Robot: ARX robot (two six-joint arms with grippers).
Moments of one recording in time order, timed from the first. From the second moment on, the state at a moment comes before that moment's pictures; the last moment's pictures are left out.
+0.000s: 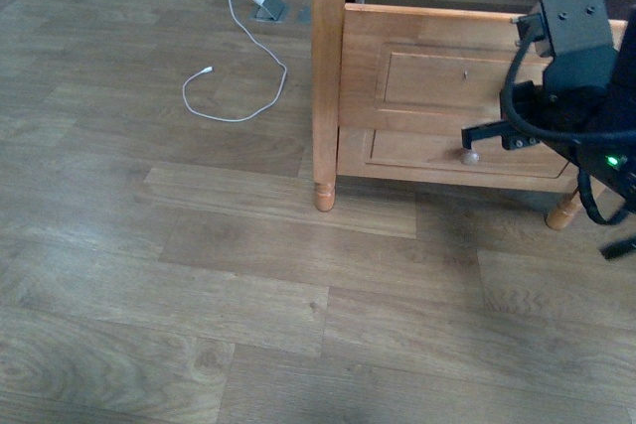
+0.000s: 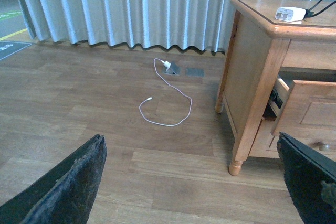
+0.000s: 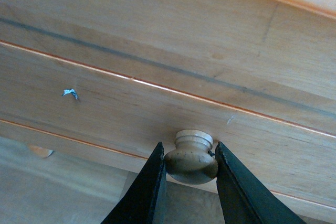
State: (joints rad) left arm 0.00 0.00 0.01 0.00 0.00 0.00; right arm 0.16 2.27 0.86 1.08 0.10 -0.17
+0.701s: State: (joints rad) left arm 0.00 0.00 0.01 0.00 0.00 0.00; right arm 0.02 1.62 0.17 1.11 -0.17 -0.13
